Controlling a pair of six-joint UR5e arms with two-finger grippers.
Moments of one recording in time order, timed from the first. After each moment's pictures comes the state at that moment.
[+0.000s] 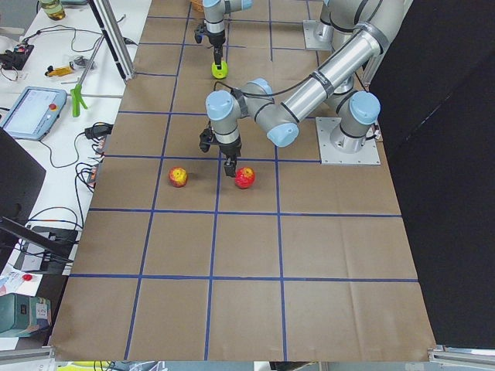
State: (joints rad) left arm -0.94 -1.80 -1.92 -1.05 1.70 0.76; right arm 1.93 -0.99 1.48 -2.04 -1.55 0.35
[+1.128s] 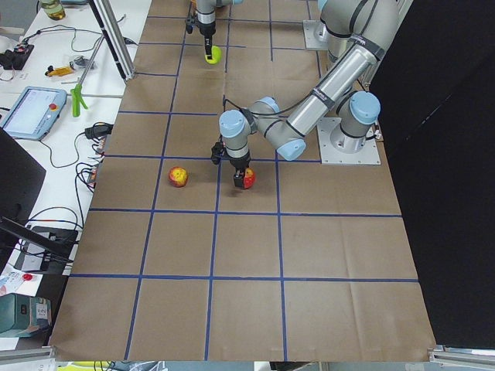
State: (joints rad) left arm -0.92 -1.87 -2.02 -0.87 1.70 0.84; right arm 1.76 -1.04 1.46 -2.02 -1.57 0.15
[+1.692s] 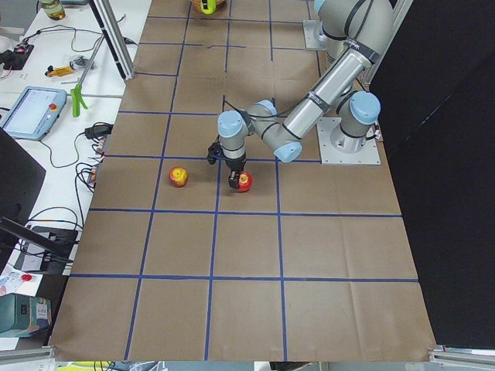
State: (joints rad) left arm -0.95 -1.88 -2.02 -0.84 1.71 0.83; right arm 1.26 -1.12 1.46 -1.92 -1.59 -0.48
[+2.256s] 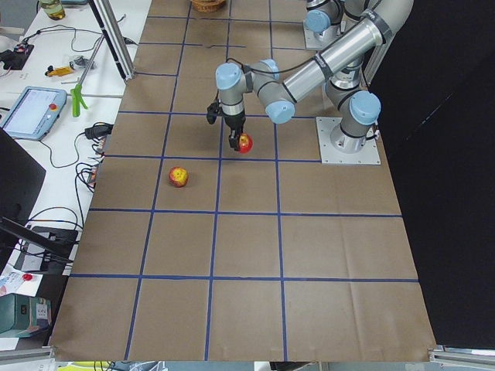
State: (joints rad) left arm -1.29 -1.69 -2.00 -1.09 1.68 0.47; right arm 0.92 -0.95 1.36 -2.08 -1.58 -0.95
